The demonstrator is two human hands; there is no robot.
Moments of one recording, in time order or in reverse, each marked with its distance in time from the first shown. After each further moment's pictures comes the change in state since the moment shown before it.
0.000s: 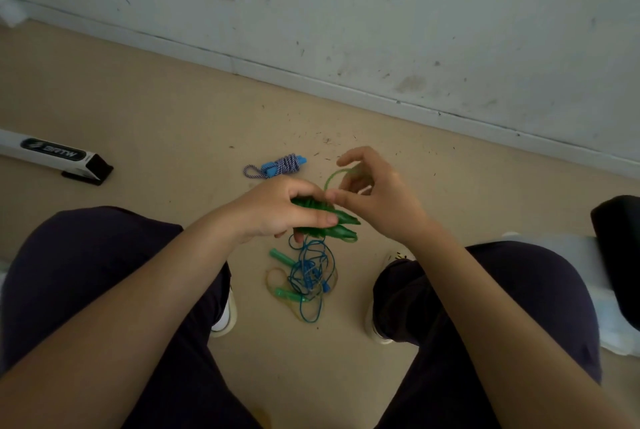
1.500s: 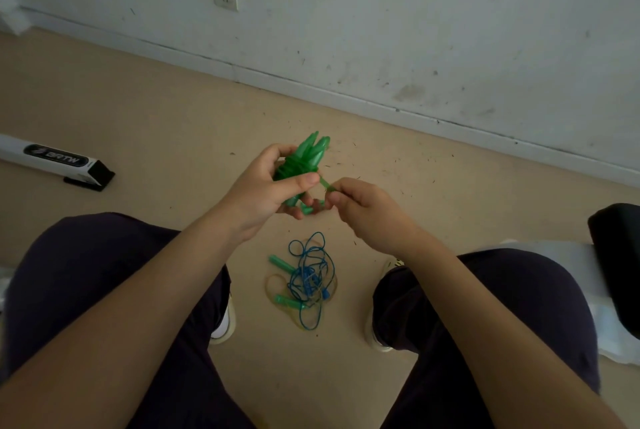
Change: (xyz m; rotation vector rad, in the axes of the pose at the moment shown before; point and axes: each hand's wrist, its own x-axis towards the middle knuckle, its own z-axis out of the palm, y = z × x) left_hand 0.006 0.003 -0.007 -0.538 0.300 0.132; right_hand -0.003 -0.011 0.007 -0.064 -0.188 0.100
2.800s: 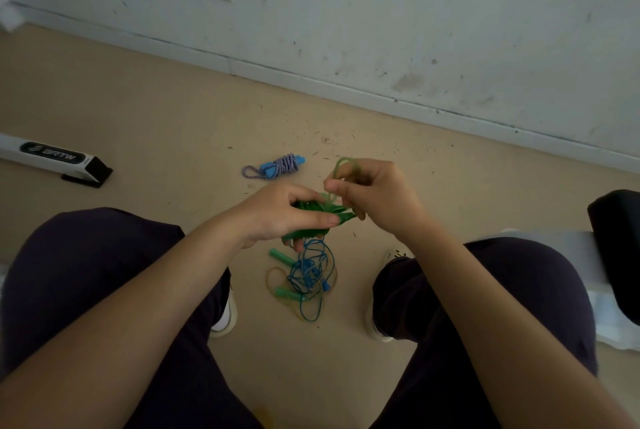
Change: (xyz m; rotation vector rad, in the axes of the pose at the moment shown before) left_hand -0.009 -0.010 0.010 0.441 -0.318 -0.180; right_hand 0.002 0.006 -0.010 0.244 0.136 -0.066
